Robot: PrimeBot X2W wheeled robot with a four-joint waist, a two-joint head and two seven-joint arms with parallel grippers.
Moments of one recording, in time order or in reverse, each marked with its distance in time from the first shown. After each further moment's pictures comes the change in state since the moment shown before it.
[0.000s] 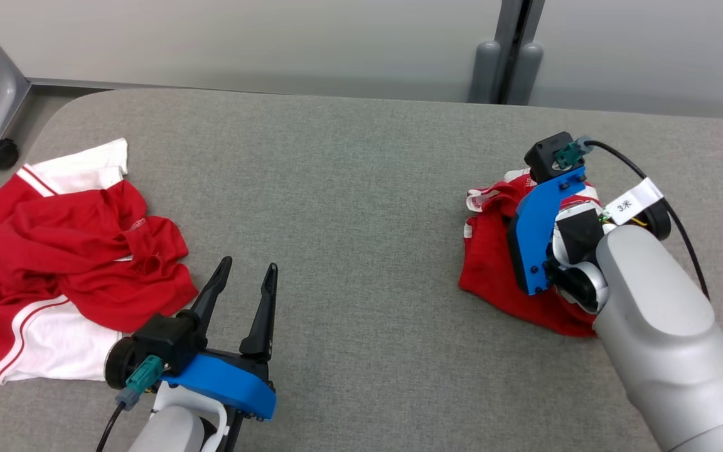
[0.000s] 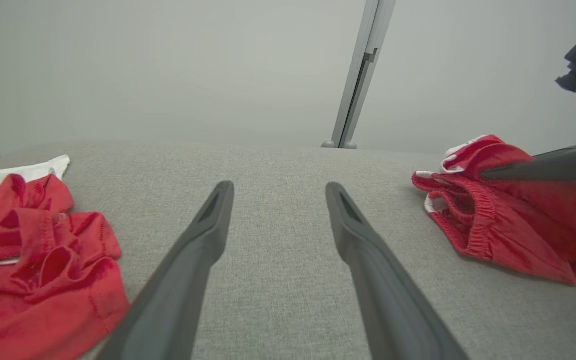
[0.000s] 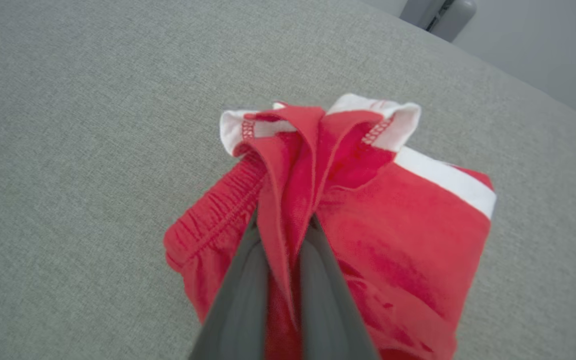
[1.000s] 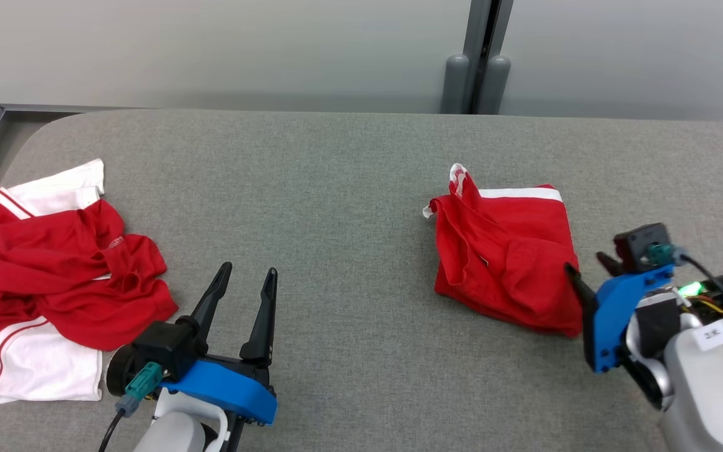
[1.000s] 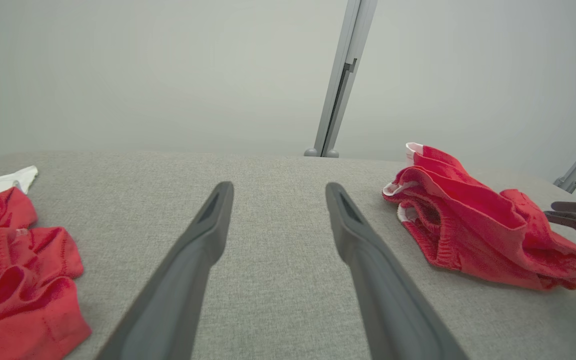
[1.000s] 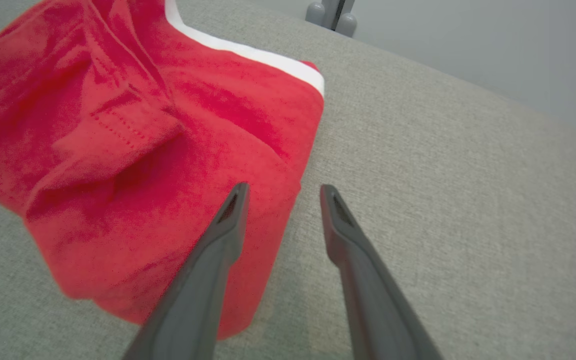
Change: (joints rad) left arm 0.016 -0.007 -0.002 -0.005 -0.014 0.009 -0.010; right arm 0.378 -0.097 -0.210 -0.292 -0.135 0.000 -0.238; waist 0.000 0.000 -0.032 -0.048
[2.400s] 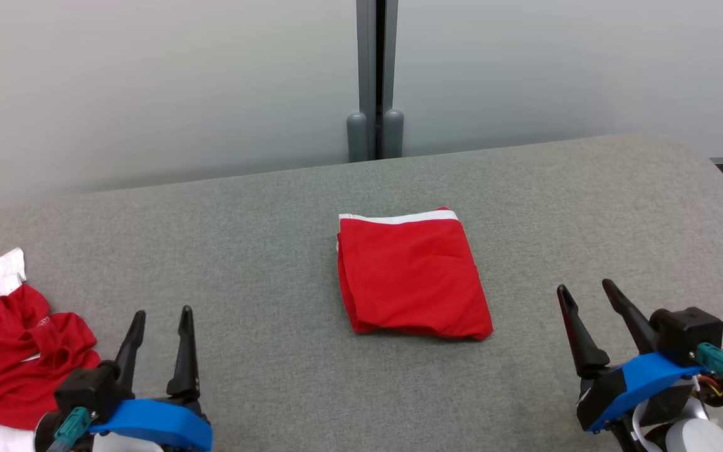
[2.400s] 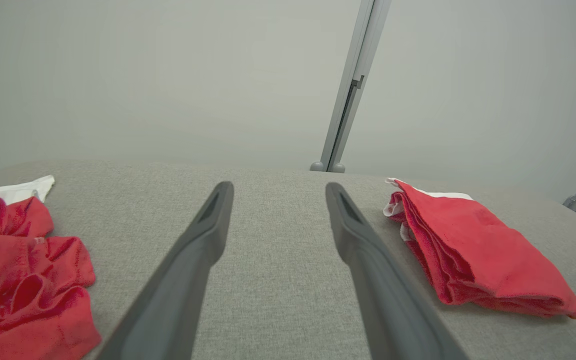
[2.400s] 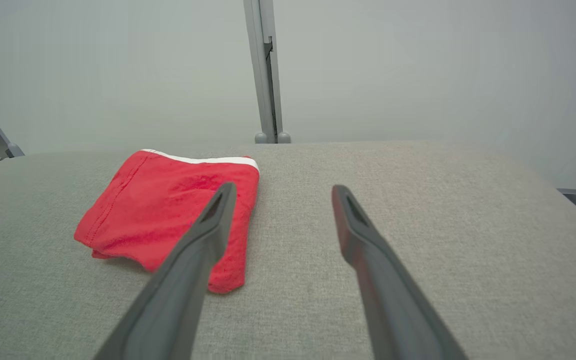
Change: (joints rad) left arm 0.129 0.044 0.152 -0.006 -0.037 0.078 -0.003; right arm 0.295 0.148 -0.103 -0.272 0.063 0.000 -0.328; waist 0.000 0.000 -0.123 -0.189
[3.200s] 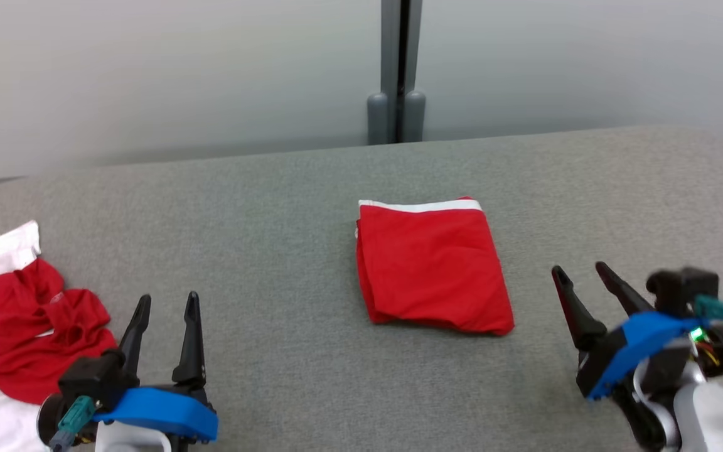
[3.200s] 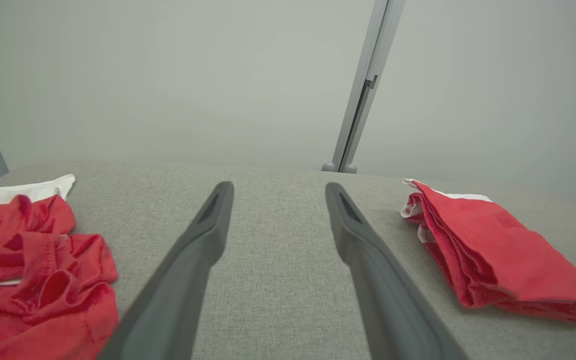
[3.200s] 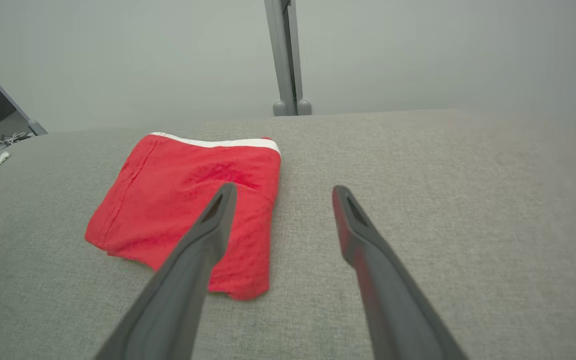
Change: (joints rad) left arm -0.006 0.003 -0.006 -0.036 0.013 -0.002 0.005; right arm -0.062 0.011 -0.026 -0.009 0.049 0.000 0.171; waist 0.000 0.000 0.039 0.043
